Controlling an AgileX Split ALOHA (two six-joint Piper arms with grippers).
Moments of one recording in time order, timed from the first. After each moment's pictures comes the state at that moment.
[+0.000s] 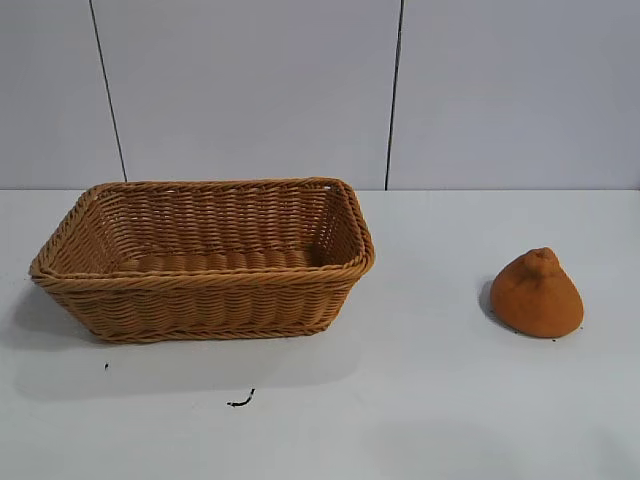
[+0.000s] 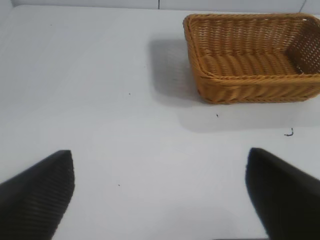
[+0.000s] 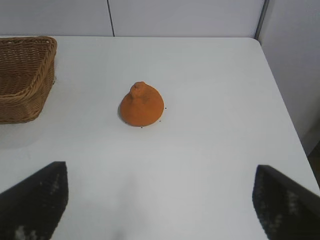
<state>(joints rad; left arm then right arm) -0.03 -0.01 -0.50 0.01 1.06 -0.04 -0.04 0.00 -0.49 0.01 1.02 -0.05</state>
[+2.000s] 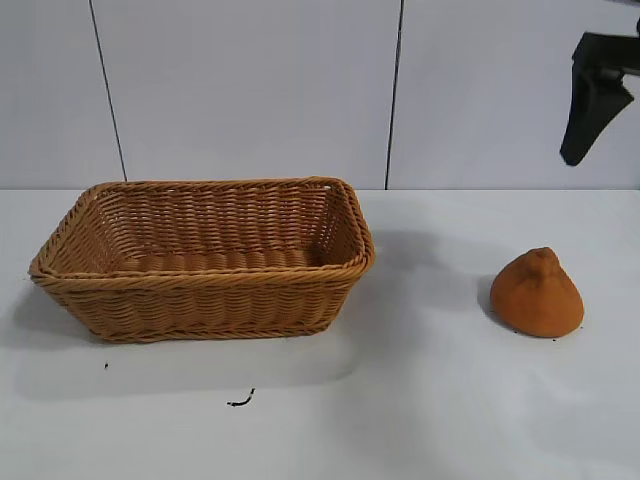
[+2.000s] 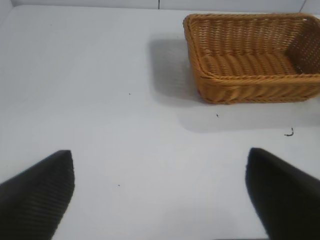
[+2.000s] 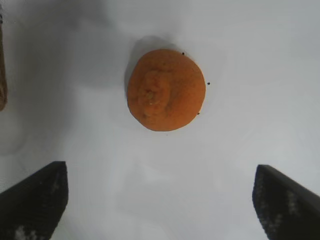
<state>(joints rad) -0.03 -0.01 -0.50 0.01 1.06 -0.04 -0.04 1.86 -1.34 0.21 1.00 -0.17</state>
